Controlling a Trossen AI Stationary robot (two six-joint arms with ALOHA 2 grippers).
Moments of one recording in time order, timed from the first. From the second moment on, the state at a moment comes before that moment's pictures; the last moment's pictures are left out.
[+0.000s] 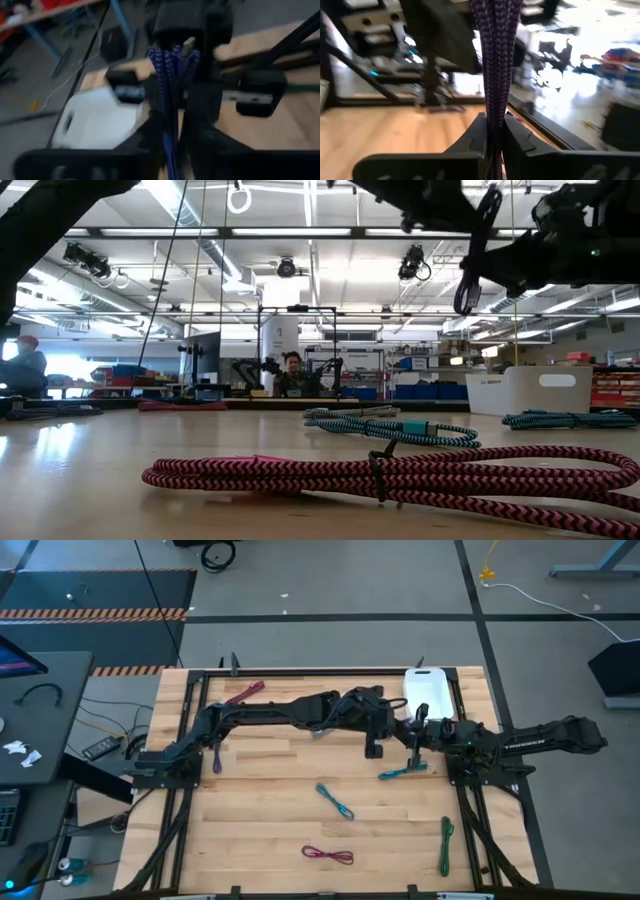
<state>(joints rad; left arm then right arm) 0.06 2.20 2.14 -0.35 -0.06 0.28 -0.06 0.58 0.02 0.66 0.23 -0.11</state>
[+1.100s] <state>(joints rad) 0.20 1.38 0.84 0.15 -0.69 0.10 -0.98 1.27 0.82 -0.70 0.12 0.11</state>
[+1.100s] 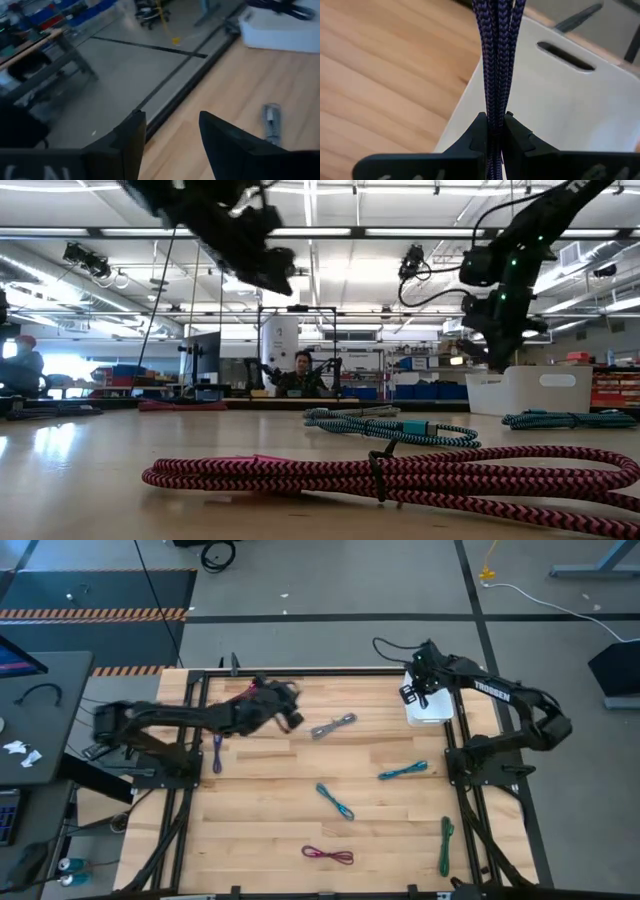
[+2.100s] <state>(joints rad) 0.10 1.08 0.71 0.18 -0.68 0.13 -0.89 1.38 0.92 -0.87 0.30 0.32</state>
